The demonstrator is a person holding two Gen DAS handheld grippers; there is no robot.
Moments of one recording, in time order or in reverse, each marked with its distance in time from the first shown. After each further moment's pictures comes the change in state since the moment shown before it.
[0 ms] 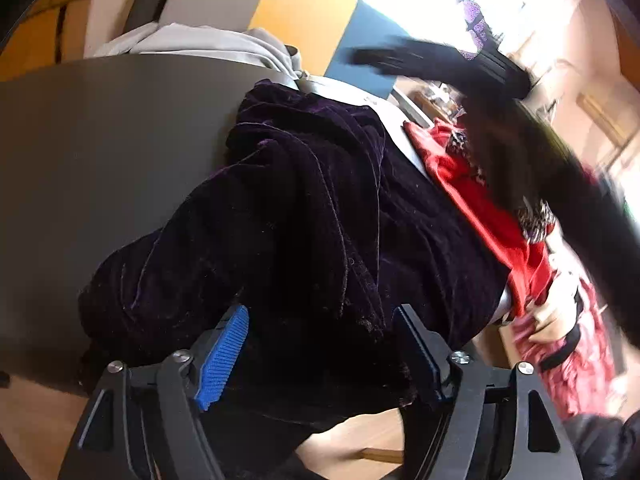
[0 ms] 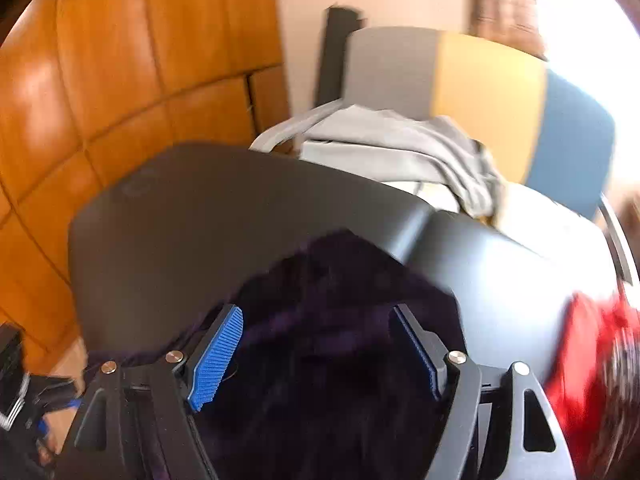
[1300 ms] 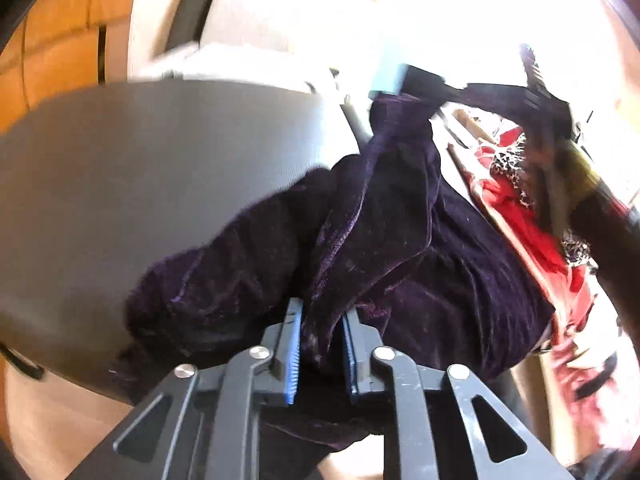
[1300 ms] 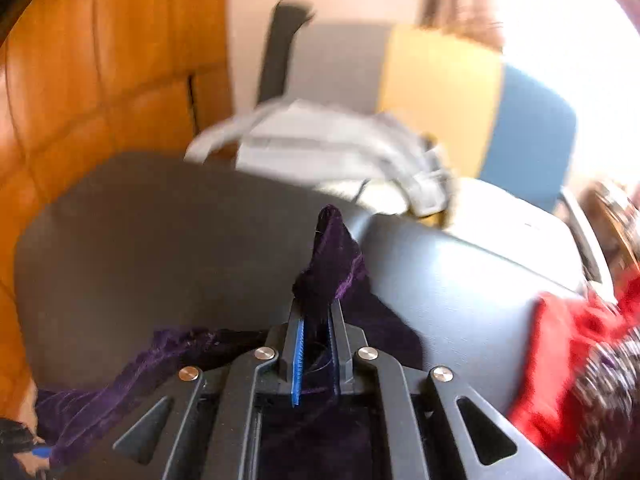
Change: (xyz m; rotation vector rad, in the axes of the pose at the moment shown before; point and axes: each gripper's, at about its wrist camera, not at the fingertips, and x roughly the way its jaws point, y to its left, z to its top) left arm -0.001 -0.014 0.018 -0.005 -0.111 0.216; right arm -0.053 -0.042 -0.035 0.178 -0.126 -0.198
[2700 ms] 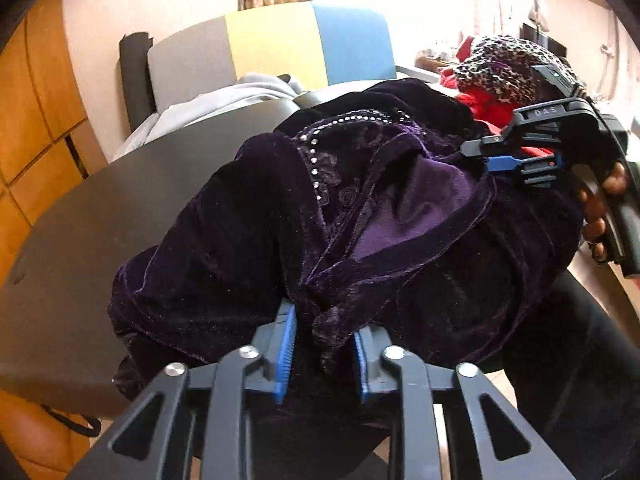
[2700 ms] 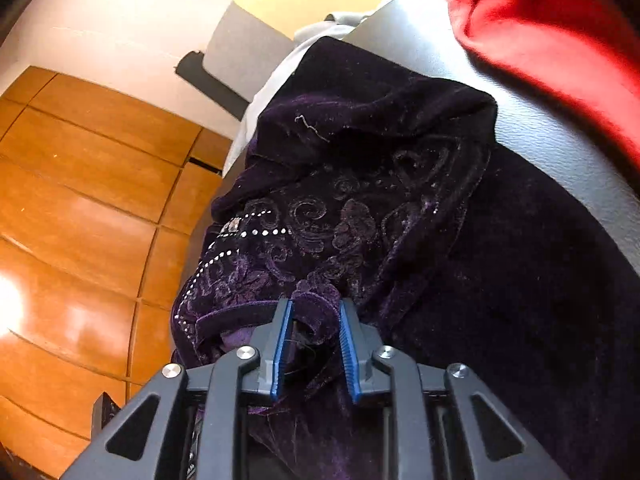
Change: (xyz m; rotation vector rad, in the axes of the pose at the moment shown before) left arm 0.019 -0.040 -0.048 0.380 -0.026 0.144; right arm -0.024 -0.065 -0.218 0.748 0.153 0.514
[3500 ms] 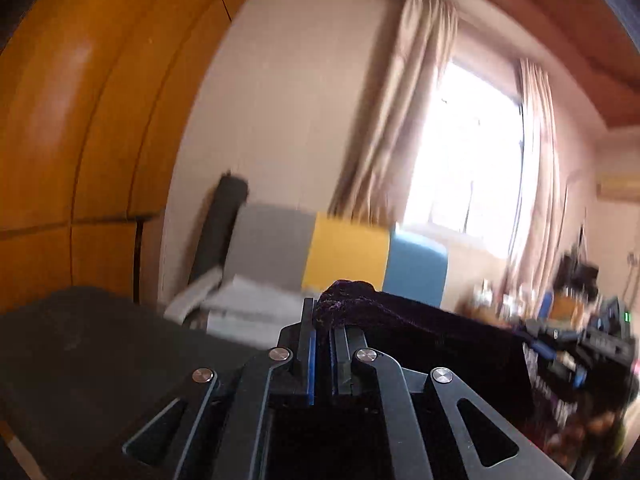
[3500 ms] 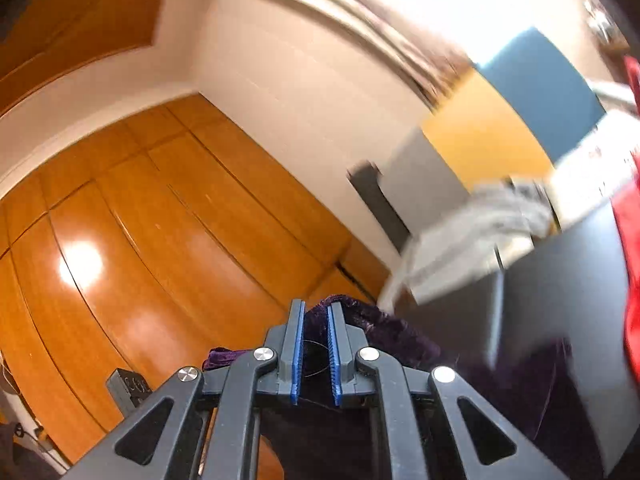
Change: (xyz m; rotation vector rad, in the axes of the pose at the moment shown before) left arm -0.183 0.100 0.165 -0.436 -0.744 0.089; right arm -0.109 0.201 0.061 -0.334 -0.487 0.427
